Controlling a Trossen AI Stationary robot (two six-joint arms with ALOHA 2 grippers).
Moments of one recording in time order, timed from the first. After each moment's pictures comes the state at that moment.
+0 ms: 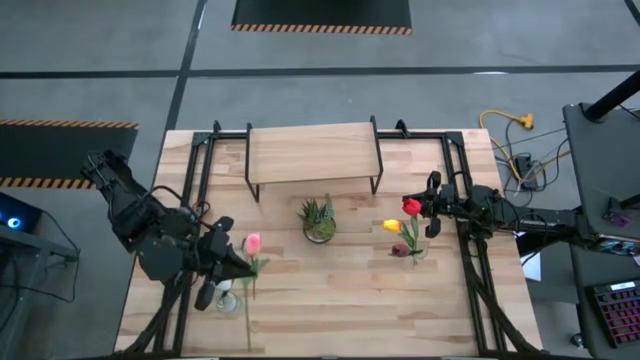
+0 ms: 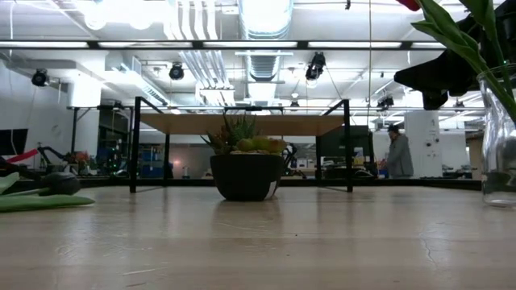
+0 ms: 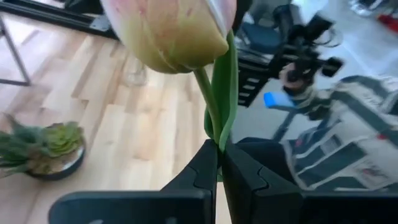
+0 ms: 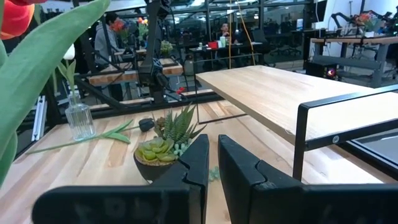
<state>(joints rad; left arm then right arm) -0.77 1.12 1.35 -0.72 -0.49 -0.68 -0.14 0.10 0.01 0.11 0.03 0.13</state>
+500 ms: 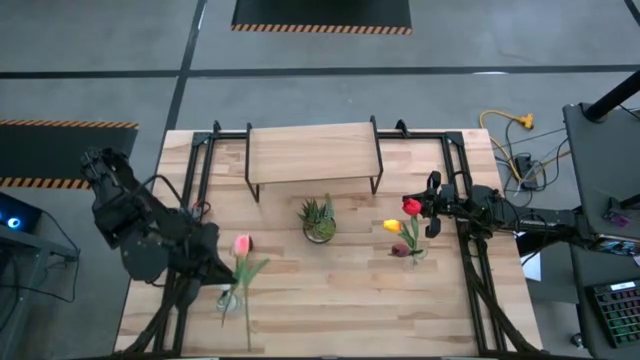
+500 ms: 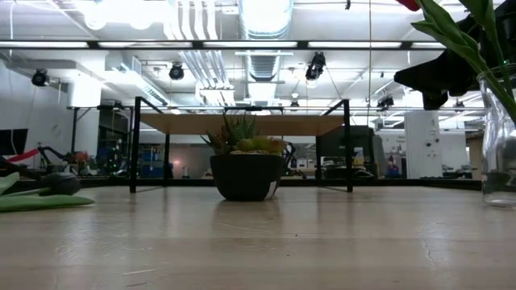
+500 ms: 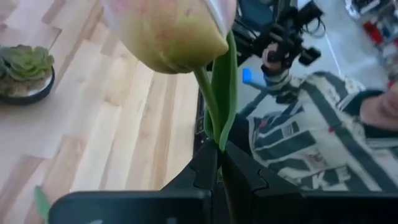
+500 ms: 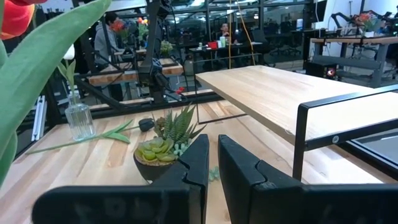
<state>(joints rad) -0.83 1.12 1.47 -0.93 -0.38 -0.98 -0.14 0.10 0.01 0.11 0.03 0.13</state>
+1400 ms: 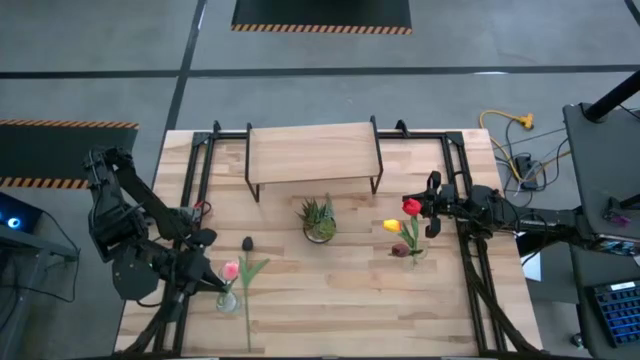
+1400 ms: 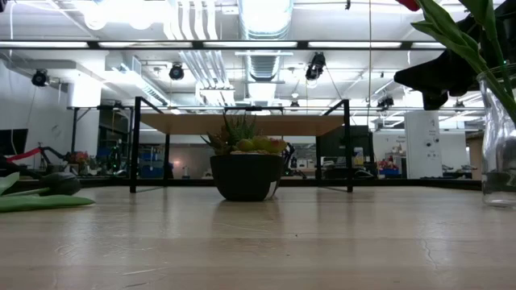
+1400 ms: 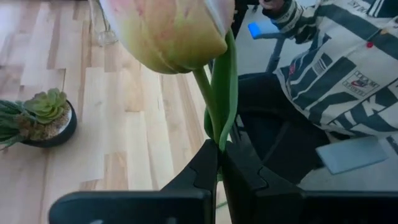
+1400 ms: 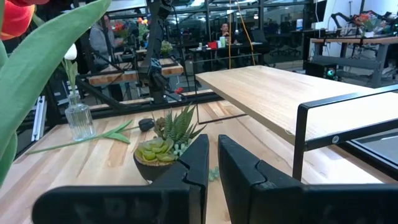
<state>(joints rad) -0.96 1.12 1.41 -0.98 -0.45 -0.65 -0.14 0.10 0.01 0.11 0.03 0.13</state>
